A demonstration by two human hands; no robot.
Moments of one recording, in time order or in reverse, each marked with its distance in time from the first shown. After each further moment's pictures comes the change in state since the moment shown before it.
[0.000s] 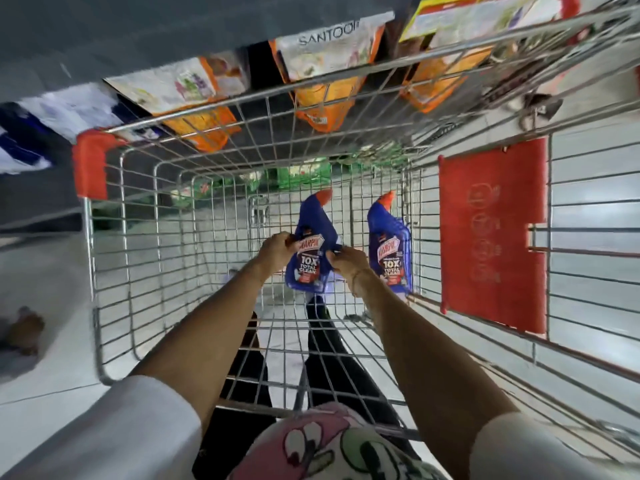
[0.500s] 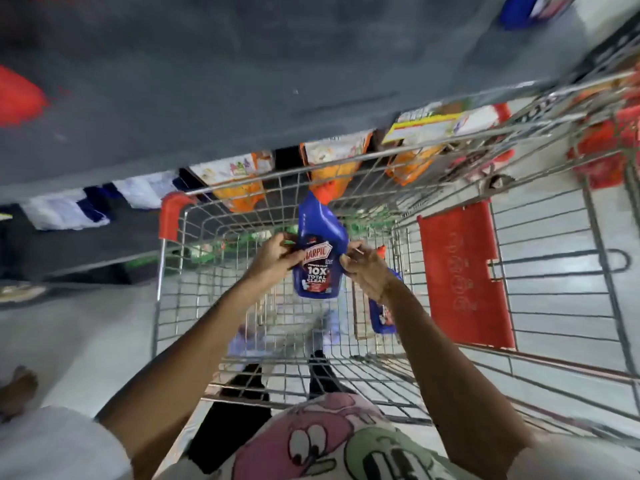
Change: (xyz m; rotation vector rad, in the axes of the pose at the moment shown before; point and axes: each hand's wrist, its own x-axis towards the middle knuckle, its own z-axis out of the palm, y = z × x) left_hand -0.099 0.054 -0.072 -0.513 0.097 0.341; right_hand -0.080 -0.078 -0.033 0.336 -0.170 -0.374
